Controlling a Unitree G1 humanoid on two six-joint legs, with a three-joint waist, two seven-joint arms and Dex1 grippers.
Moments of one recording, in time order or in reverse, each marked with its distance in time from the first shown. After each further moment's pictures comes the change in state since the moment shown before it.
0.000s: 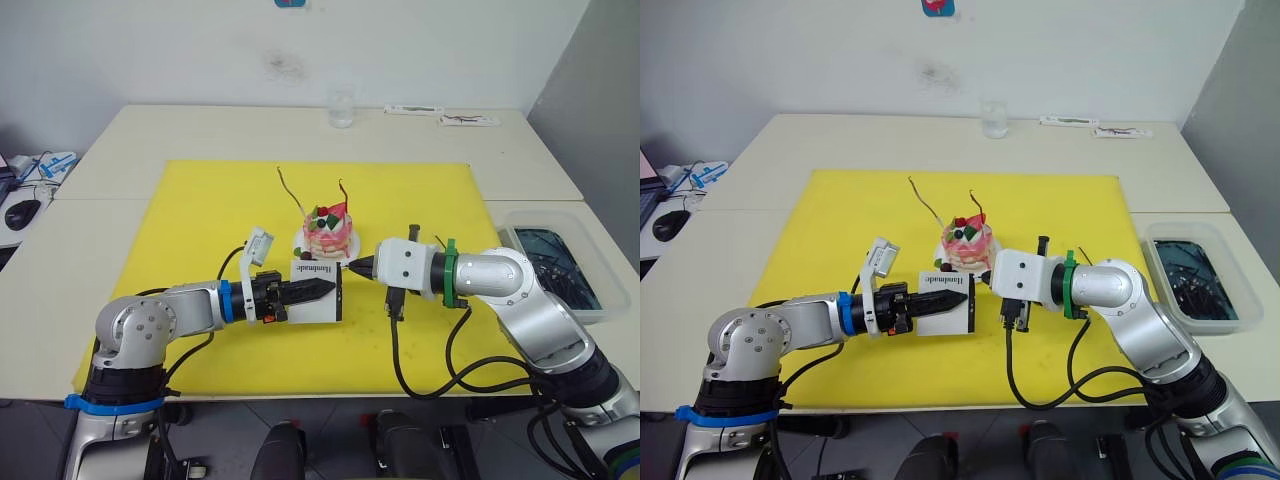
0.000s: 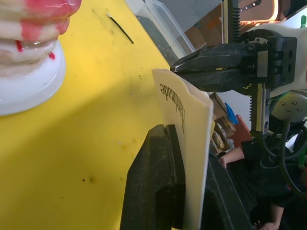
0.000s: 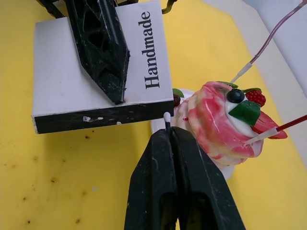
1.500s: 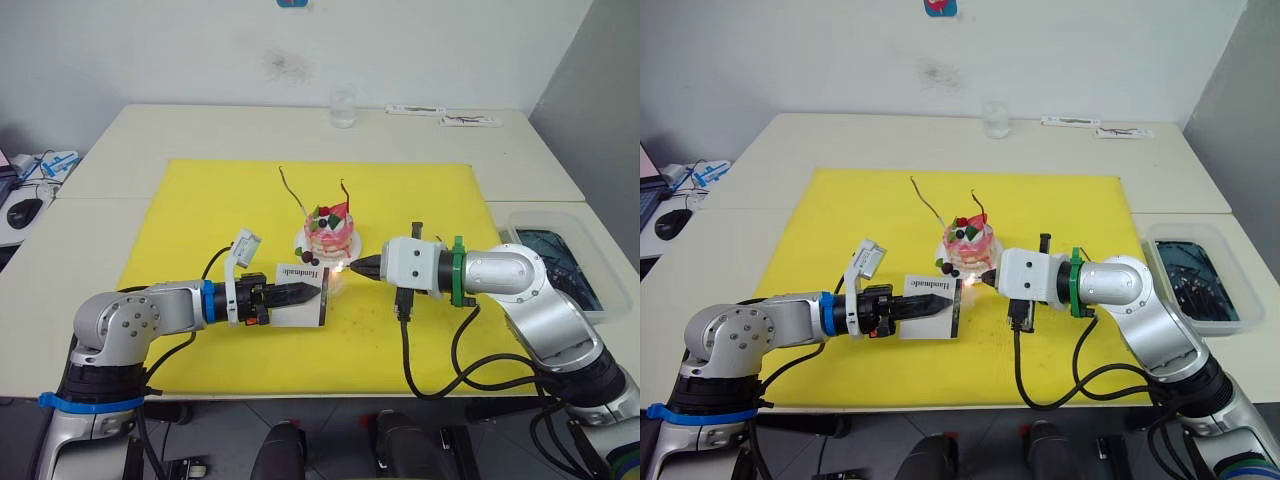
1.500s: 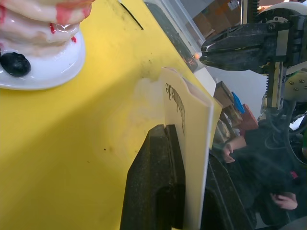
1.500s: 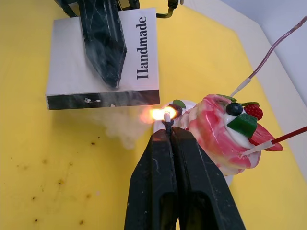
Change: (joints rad) left arm 0.005 0.104 -0.013 0.026 0.046 -0.004 -0.109; right arm 0.004 -0.005 -0.043 0.003 0.034 -0.047 0.038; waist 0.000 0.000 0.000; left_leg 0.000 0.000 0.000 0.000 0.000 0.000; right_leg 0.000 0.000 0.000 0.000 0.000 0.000
